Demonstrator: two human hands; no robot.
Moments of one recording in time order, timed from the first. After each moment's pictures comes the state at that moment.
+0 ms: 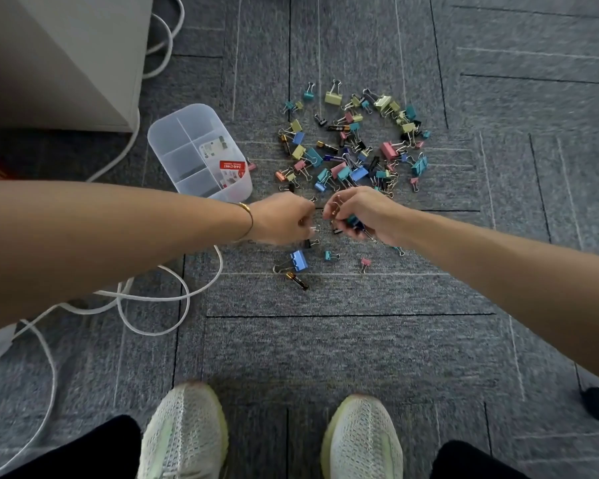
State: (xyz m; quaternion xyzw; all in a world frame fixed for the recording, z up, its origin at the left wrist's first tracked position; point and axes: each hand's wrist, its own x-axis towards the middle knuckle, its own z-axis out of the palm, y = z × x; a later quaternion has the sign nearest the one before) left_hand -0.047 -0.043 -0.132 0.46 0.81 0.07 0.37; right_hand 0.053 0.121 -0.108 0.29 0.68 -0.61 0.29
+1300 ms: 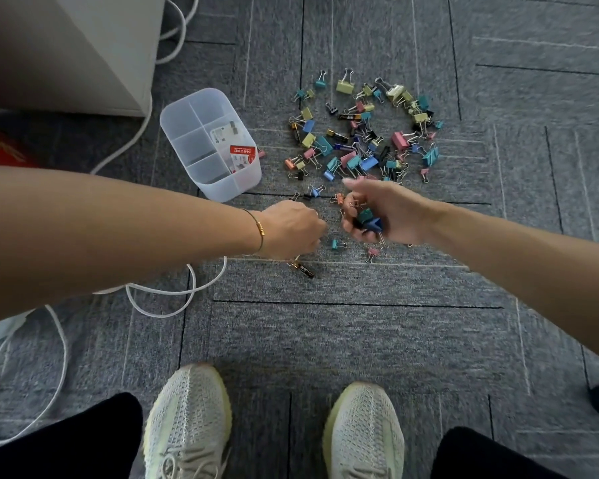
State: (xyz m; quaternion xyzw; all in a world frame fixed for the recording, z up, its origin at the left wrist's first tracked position) left_hand -0.014 -0.058 -0.133 0.61 0.75 -0.07 0.24; right_hand 0.071 0.129 -0.103 0.26 0.53 -0.72 0.37
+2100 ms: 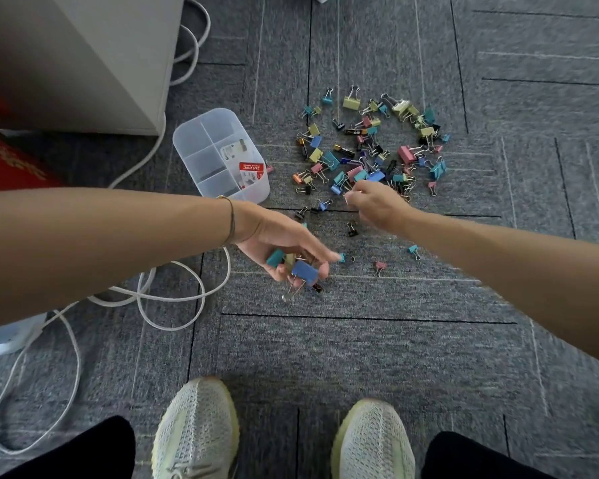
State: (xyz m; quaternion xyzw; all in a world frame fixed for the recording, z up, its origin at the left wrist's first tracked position) left_hand -0.043 -0.073 -0.101 0.12 0.51 0.21 0.83; right_hand 0.039 0.126 -0.133 0.23 0.85 -0.42 0.22
